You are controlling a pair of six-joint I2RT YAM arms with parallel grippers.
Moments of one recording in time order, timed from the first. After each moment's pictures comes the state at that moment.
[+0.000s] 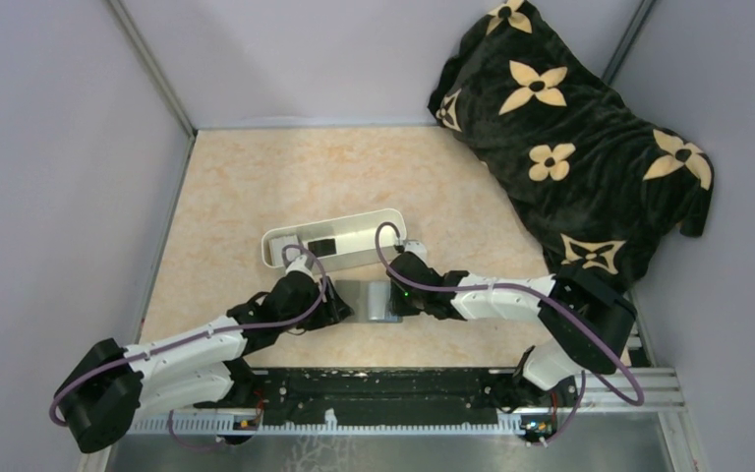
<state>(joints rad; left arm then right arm) -0.84 0.99 0.29 -0.03 -0.09 -0.96 0.98 1.48 0.69 -0.12 0.14 0.81</state>
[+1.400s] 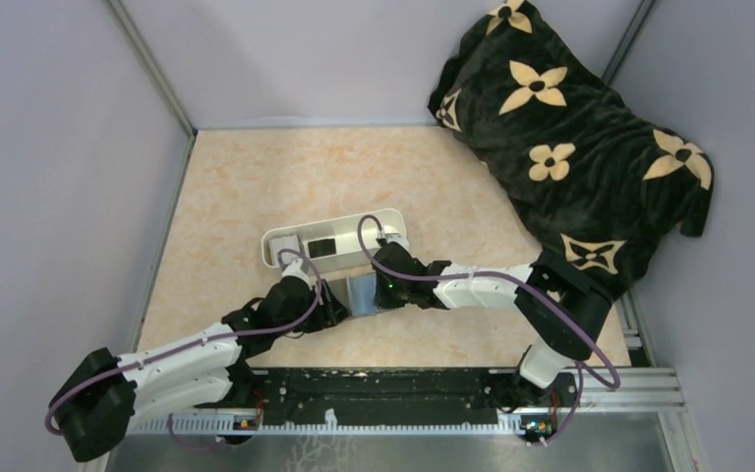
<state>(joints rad) -0.84 0.93 0.23 0.01 -0.09 -0.95 0.98 1.61 0.82 -0.12 0.08 0.78</state>
